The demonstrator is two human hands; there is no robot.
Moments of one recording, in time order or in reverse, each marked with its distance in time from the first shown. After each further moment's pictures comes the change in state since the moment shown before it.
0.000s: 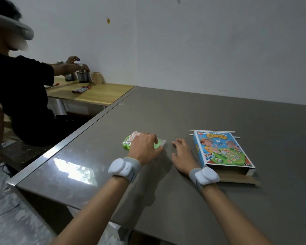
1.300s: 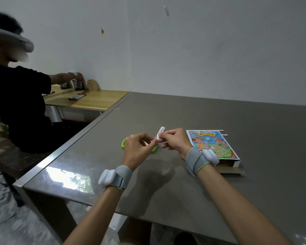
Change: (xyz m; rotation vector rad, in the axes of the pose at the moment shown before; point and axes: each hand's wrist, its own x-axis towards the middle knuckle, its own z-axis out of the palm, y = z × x) left_hand -0.044 0.011 -0.036 -0.614 0.254 -0.102; right_hand -0.021 -0.072 -0.057 0.730 0.041 0.241
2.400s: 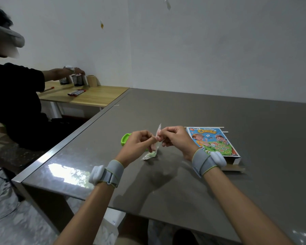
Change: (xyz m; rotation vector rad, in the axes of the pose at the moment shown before) left_hand 0.002 0.005 -0.011 -0.435 -0.402 -0.126; right_hand -0.010 0.005 -0.011 0.076 -0.199 -0.168
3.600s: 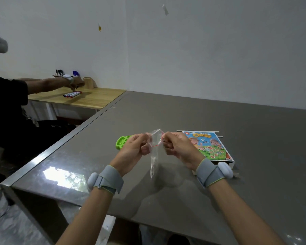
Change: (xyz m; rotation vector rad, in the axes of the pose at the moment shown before) left_hand 0.002 0.008 0.019 -0.523 -0.002 -0.097; right_hand -0.016 0.000 -0.012 0.223 -0.097 0.024
